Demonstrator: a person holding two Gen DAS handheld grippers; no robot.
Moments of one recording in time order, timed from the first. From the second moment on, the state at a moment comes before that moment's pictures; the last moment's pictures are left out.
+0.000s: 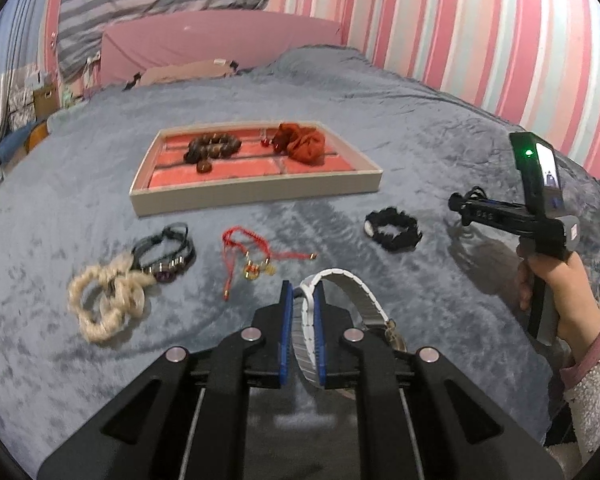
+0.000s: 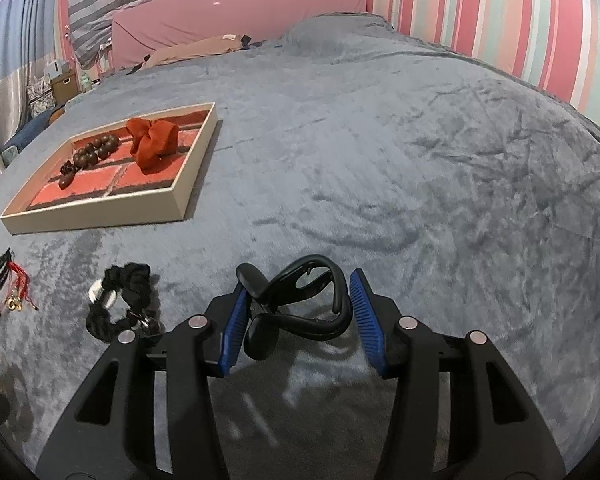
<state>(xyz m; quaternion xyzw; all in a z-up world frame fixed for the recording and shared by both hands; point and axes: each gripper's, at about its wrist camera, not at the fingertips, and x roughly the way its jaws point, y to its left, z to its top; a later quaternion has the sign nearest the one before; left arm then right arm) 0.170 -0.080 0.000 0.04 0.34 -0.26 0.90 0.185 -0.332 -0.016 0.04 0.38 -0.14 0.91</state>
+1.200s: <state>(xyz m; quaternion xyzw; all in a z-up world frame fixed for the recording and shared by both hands) 0.457 -0.054 -0.020 -0.01 0.43 -0.08 0.90 0.388 -0.206 -0.009 0.03 0.43 -0.07 0.90</state>
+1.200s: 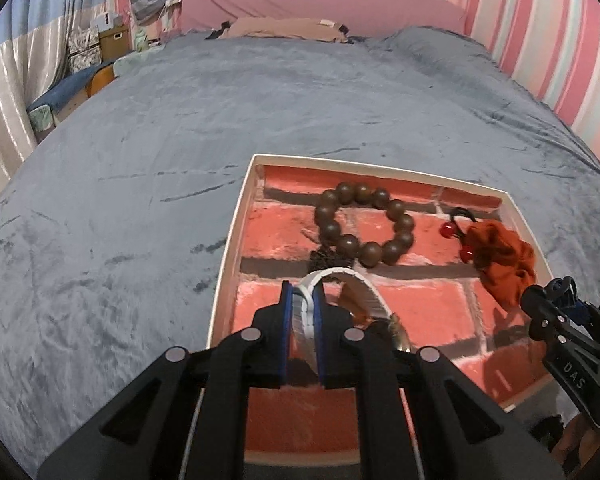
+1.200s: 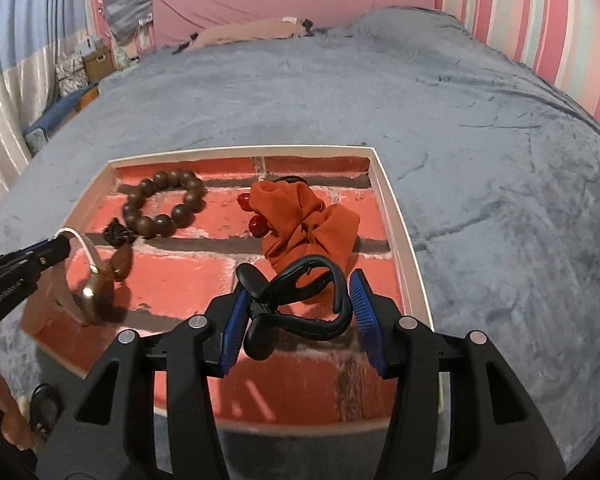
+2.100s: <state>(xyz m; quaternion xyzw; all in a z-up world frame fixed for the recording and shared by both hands) 0.445 -0.030 0.037 -0.01 0.41 -0.11 0.91 0.375 -0.218 0.031 -0.01 0.40 -0.05 0.92</state>
